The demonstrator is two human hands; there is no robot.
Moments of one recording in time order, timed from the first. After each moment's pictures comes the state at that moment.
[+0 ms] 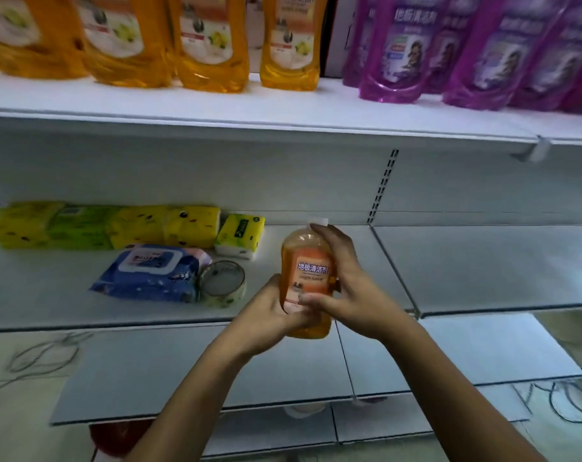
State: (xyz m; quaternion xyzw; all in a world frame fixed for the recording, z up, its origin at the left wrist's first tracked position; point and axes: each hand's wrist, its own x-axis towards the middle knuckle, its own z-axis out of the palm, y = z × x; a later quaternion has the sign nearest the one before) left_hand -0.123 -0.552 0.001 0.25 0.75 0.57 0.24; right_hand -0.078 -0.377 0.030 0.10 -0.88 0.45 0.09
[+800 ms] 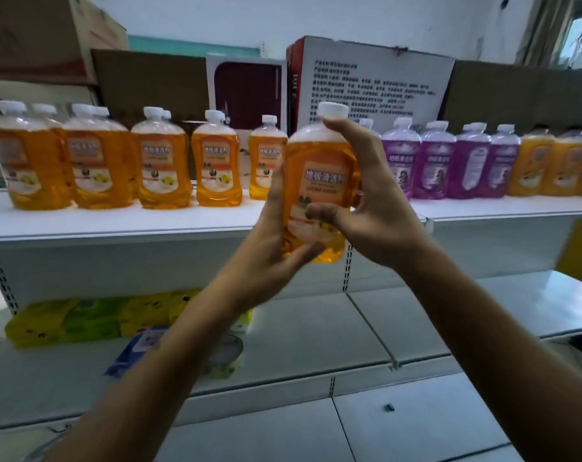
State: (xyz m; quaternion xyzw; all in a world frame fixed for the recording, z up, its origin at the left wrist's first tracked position) left_hand -0.085 -0.573 0.210 0.52 0.67 0.52 -0.08; right_hand -0.015 -0.413 0.258 0.23 -0.82 0.31 0.42
